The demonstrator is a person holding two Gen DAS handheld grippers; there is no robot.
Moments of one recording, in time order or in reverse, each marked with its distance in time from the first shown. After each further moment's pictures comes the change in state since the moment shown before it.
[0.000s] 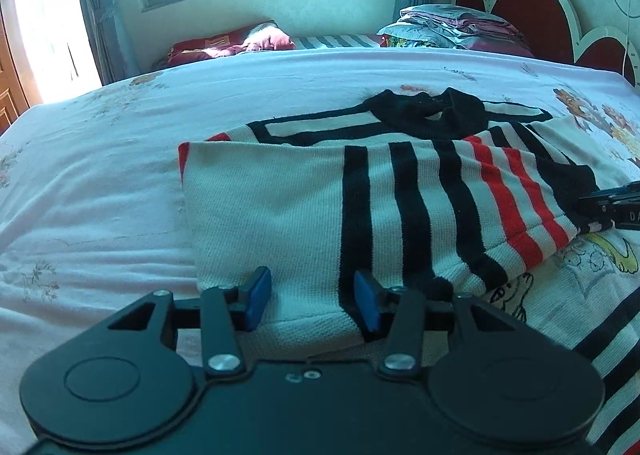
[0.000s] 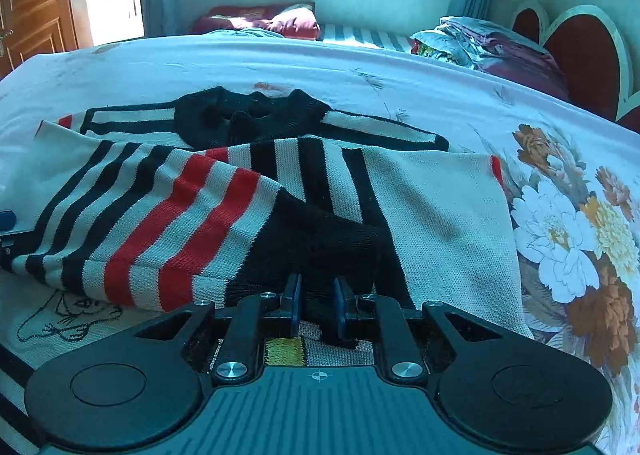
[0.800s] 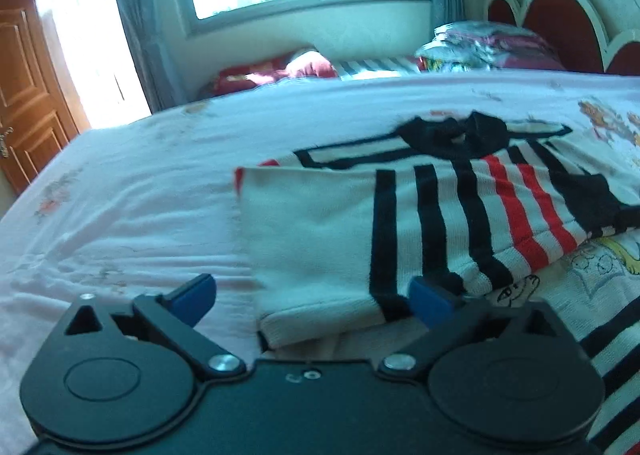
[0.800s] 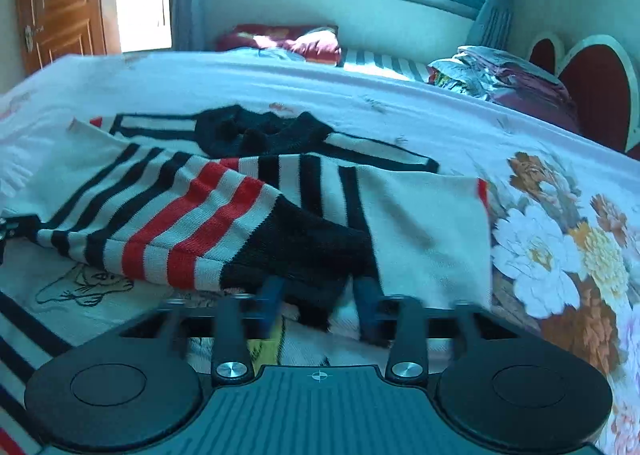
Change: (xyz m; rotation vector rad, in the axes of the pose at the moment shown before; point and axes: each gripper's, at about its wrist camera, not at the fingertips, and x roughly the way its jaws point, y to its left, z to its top) left arm -0.054 -0.004 -0.017 -0.011 -0.097 0.157; right arm -0.045 -0.030 -0.024 -0.036 -0.099 0.068
